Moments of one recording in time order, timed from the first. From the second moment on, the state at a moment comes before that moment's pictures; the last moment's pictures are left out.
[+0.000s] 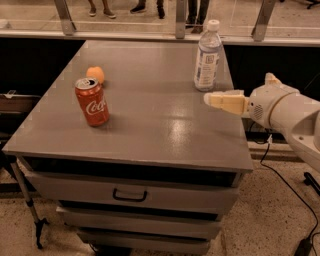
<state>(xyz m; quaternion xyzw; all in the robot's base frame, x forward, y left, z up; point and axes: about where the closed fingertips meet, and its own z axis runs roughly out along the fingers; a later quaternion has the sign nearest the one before) 0.593 -0.210 0.911 -0.17 0.76 0.08 0.62</state>
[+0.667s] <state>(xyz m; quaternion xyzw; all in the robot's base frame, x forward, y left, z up) 0.659 -0.162 0.907 -0.18 0.75 0.10 0.63</state>
